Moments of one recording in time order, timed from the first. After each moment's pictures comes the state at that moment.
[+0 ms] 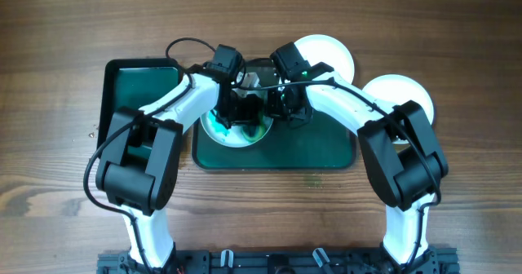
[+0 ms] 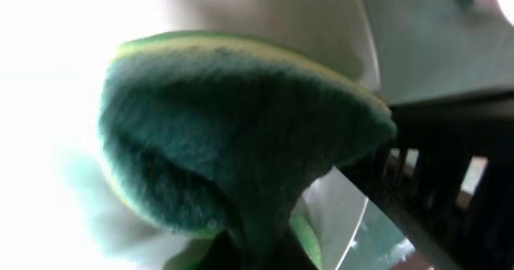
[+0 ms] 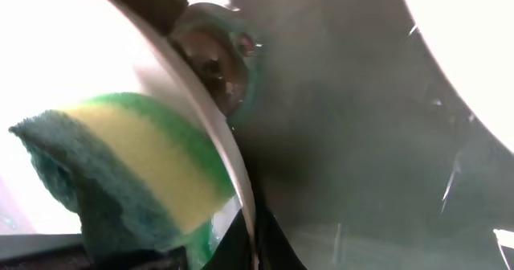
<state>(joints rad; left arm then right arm) -0.36 2.01 1.28 -0.66 0.42 -0.24 0.51 2.08 1.40 -0.61 -0.27 0.63</state>
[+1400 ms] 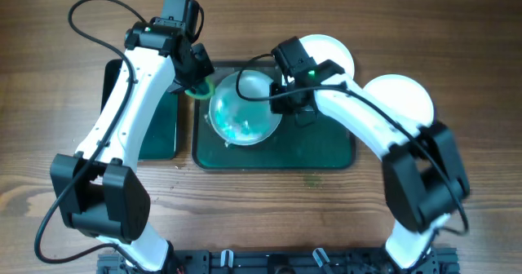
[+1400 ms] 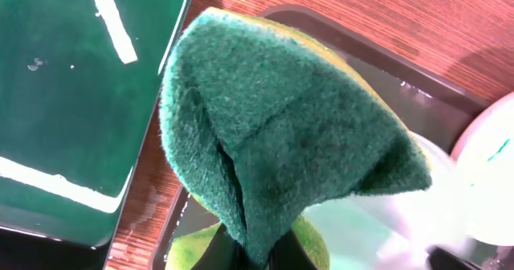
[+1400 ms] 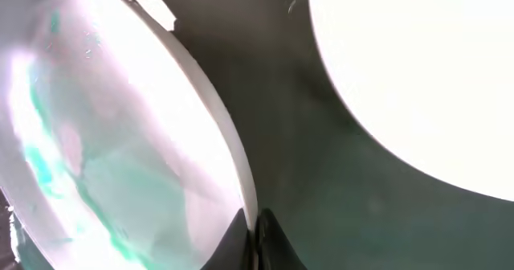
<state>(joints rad) -0.22 1.81 1.61 -1.09 -0.03 -0.61 0.55 1.91 1.39 -0.70 -0.05 0.46</state>
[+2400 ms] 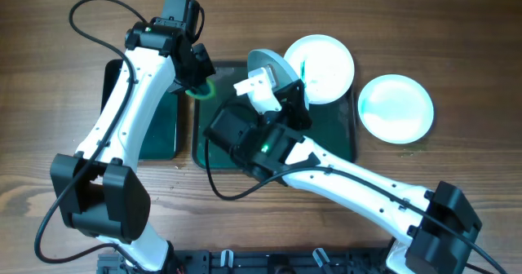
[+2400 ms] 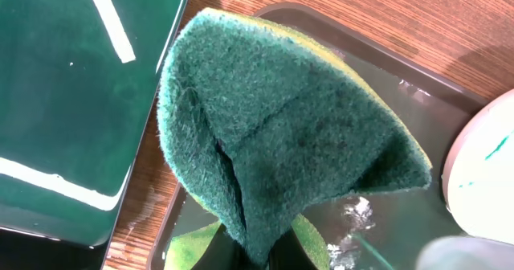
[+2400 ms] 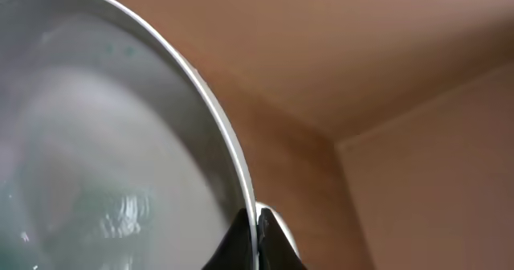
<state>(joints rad) -0.22 1.81 1.61 -1.09 -0.03 -0.61 1.02 1.72 1.39 -0.89 1.32 0.37</state>
